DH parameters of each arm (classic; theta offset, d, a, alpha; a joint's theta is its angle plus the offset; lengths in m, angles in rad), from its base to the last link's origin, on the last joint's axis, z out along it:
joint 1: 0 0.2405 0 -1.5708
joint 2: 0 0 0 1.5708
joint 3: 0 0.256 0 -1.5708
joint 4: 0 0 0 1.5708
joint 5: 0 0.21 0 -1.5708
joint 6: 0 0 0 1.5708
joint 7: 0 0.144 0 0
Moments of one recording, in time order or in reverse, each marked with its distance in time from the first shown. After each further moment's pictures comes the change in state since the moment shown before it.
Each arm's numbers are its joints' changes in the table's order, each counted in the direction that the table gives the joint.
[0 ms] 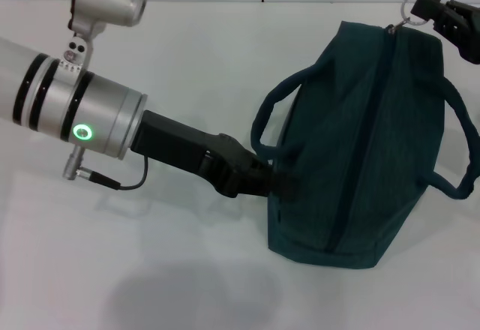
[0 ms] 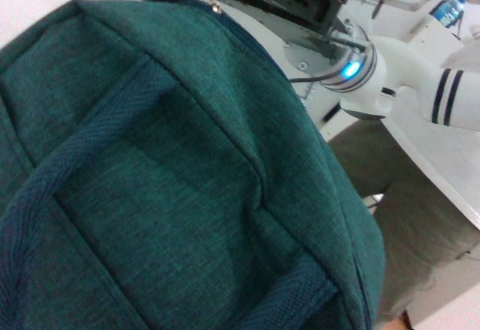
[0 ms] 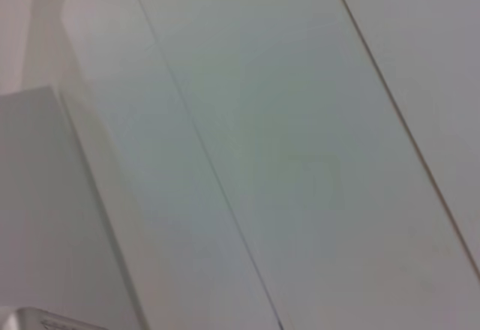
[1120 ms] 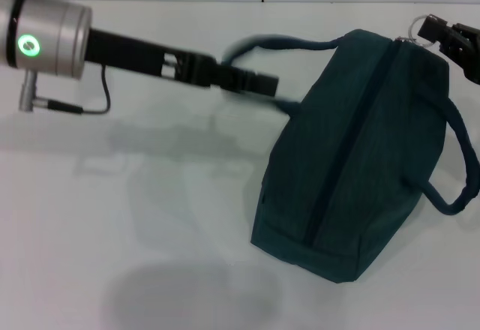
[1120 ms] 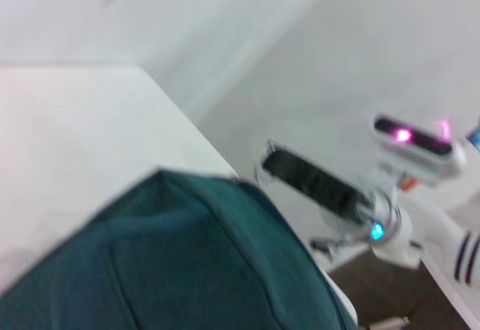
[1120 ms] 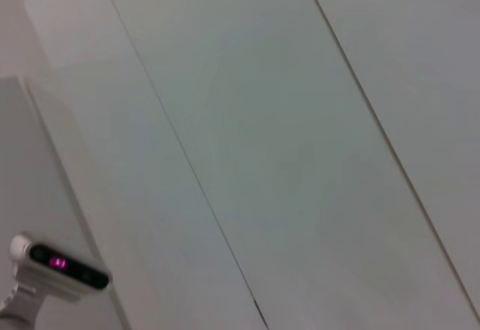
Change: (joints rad) left arm -0.057 0.058 -0.236 0.026 -0.005 0.036 -0.216; right arm -0.046 0.004 -0.007 0.003 -0.008 0.016 -0.004
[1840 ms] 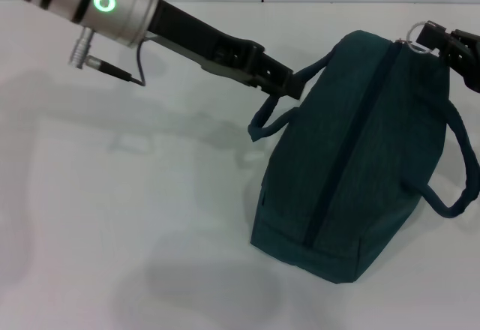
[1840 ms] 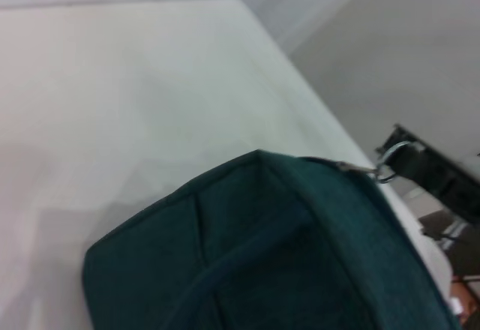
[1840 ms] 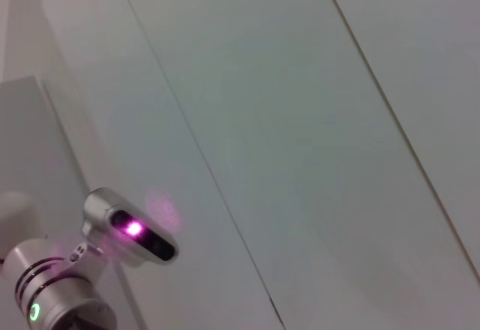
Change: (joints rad) left arm -0.189 -0.042 0.021 0.046 0.297 -0.075 -0.239; right arm -0.009 0.003 0.000 0.000 -0.007 -0.034 -0.011
